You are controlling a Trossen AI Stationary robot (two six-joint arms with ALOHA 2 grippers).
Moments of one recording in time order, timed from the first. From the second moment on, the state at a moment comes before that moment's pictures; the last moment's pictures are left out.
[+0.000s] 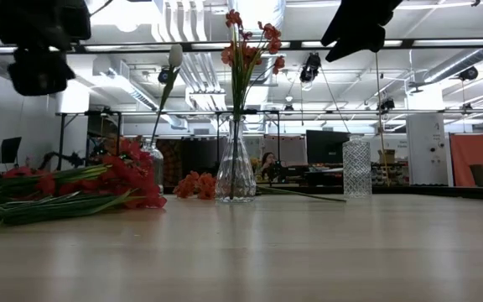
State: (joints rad) left arm -0.24 0.67 0.60 -0.59 0.02 -0.92; right arm 0.05 1.18 1.09 -0.66 0.28 0.34
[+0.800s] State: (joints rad) left arm -0.58 1.17 0.73 -0.92 -0.14 -1.36; right arm 0.16 1.18 1.02 -0.87 0.26 0.66
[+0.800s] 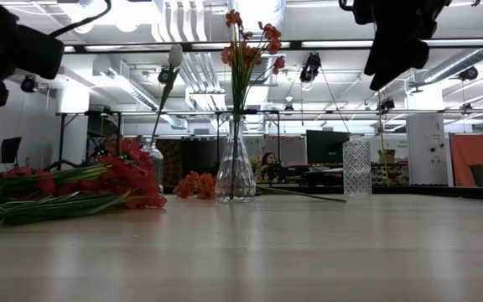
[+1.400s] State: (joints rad) left arm -0.58 1.48 0.79 -0.98 -0.22 -1.34; right arm 0.26 1.18 1.01 -0.77 0.26 0.73
